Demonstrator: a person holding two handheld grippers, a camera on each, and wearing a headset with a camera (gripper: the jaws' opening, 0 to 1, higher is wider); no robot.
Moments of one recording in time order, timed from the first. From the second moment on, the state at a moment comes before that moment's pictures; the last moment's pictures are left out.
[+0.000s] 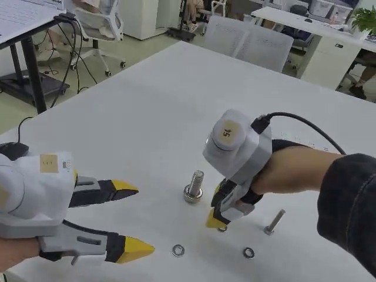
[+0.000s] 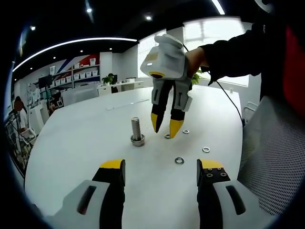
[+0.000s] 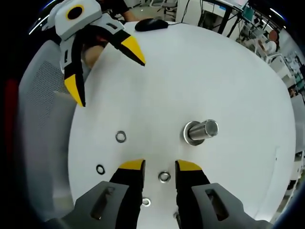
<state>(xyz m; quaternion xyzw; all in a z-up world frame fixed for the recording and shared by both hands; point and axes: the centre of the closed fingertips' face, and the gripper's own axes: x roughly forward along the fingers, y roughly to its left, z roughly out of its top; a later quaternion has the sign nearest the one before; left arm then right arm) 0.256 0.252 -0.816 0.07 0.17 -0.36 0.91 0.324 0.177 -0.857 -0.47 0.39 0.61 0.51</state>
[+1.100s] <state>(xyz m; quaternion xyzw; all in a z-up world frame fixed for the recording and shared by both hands) 0.246 0.257 -0.809 0.07 0.17 -0.35 0.92 0.257 0.200 -0.877 -0.49 0.36 0.65 0.45</state>
